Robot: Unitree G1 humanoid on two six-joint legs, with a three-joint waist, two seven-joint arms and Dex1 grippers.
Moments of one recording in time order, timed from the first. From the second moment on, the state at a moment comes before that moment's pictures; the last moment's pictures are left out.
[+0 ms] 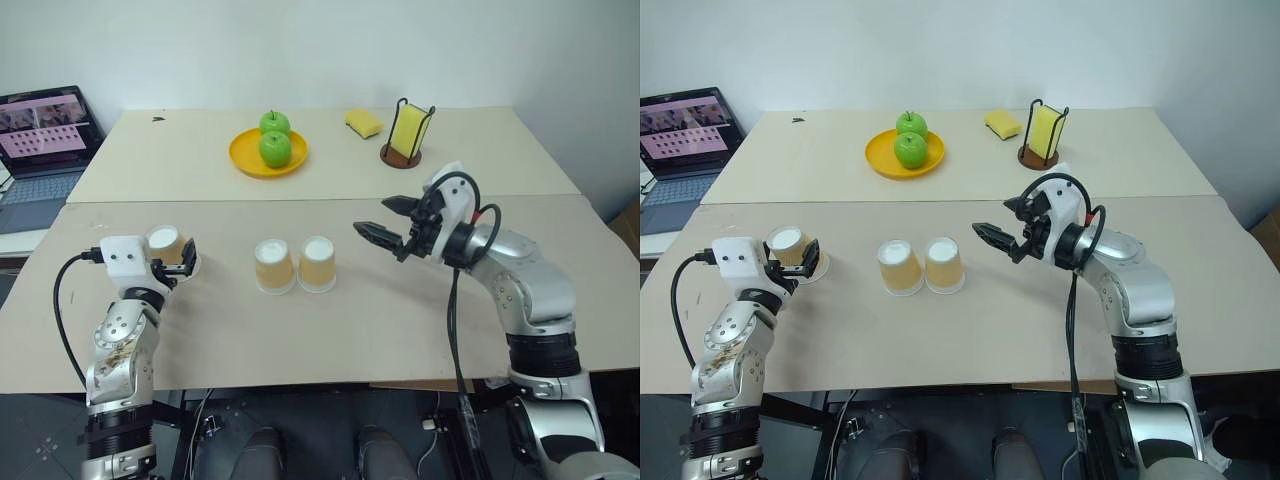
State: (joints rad) left arm -0.22 0.35 0.35 -0.07 -0.28 0.30 -0.19; right arm -0.63 -0.45 -0.04 -0.14 0.38 0.69 0.71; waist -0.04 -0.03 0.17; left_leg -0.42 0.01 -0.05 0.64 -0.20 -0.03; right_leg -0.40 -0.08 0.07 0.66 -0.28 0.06
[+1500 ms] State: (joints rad) left arm -1.25 0.61 -0.01 0.92 -0.31 0.32 -1.47; right arm -0.42 -0.36 -0.05 -0.17 0.31 0.68 0.39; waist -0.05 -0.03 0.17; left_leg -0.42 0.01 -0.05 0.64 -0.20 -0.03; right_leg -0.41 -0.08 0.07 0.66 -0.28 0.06
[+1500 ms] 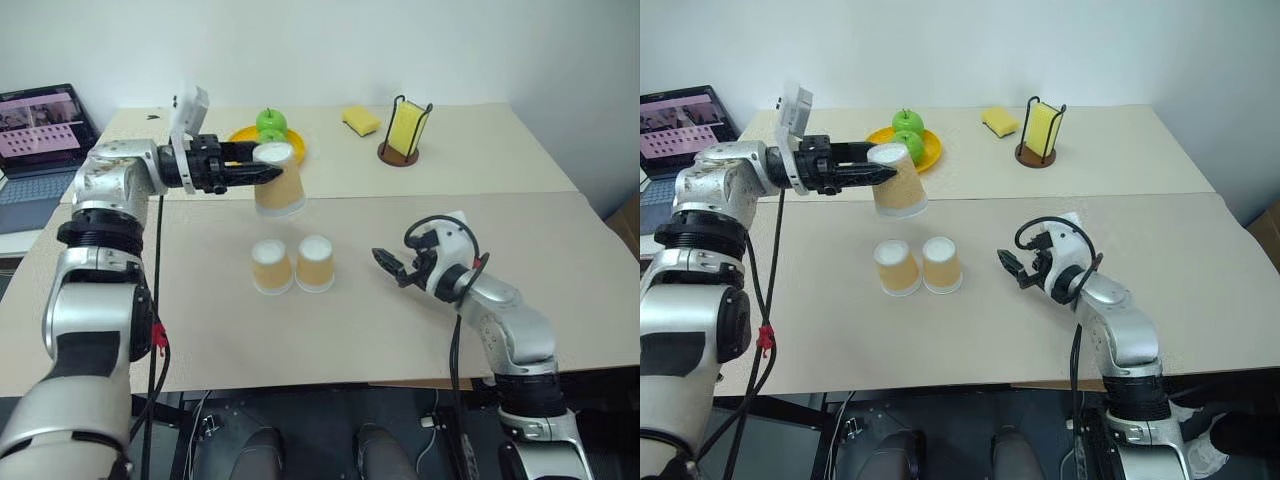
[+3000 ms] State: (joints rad) left arm -1.20 0.54 -0.06 0.93 -0.22 0.29 -1.60; right arm -0.37 -0.36 -0.05 -0.18 0.30 0.68 0.35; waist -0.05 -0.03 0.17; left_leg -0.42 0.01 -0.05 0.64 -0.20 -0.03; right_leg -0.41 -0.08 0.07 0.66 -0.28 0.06
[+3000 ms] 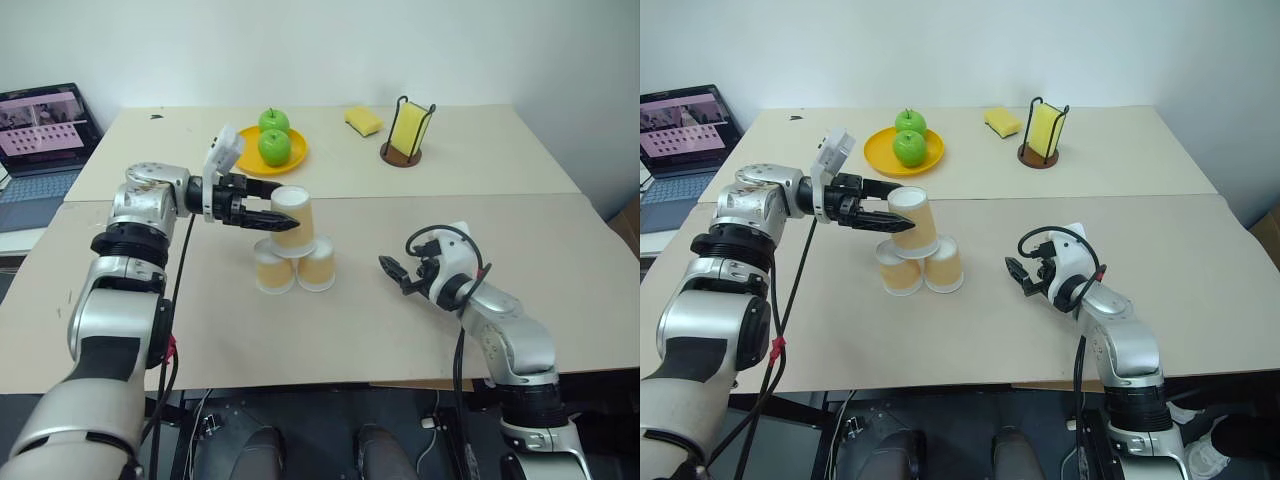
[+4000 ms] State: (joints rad) left arm -1.21 0.58 0.14 0.82 -0.36 0.50 -1.42; right arm -0.41 -0.35 -0.05 -0.12 0.29 0.65 0.38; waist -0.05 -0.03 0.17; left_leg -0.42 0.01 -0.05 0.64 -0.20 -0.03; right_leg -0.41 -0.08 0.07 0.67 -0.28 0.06
